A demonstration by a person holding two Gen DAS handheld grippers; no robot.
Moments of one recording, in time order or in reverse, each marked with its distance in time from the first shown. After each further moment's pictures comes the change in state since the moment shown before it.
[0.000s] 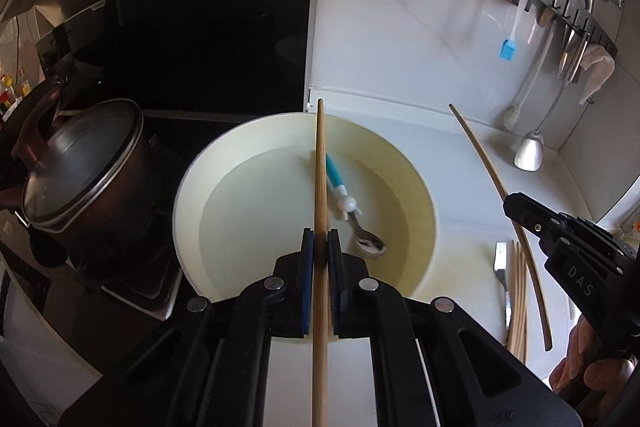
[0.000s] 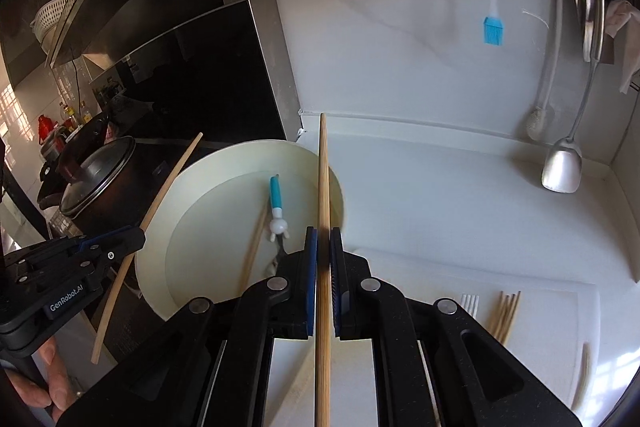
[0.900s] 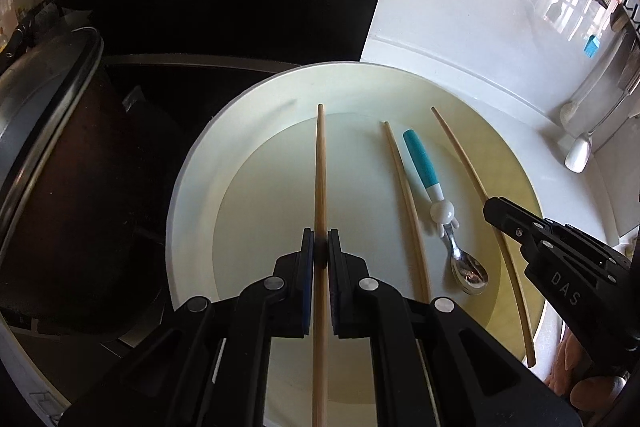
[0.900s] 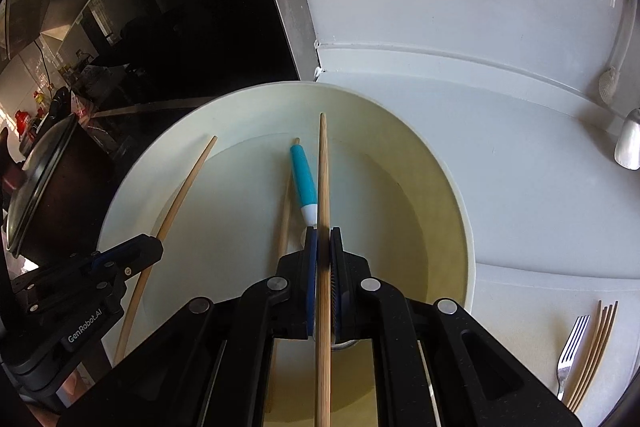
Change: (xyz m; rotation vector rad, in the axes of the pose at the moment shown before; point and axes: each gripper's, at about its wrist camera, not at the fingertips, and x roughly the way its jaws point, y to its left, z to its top) left arm 0.114 0.071 0.011 -0.074 0.173 -0.025; right arm 0.145 0.045 0.014 0.055 0.216 -0.012
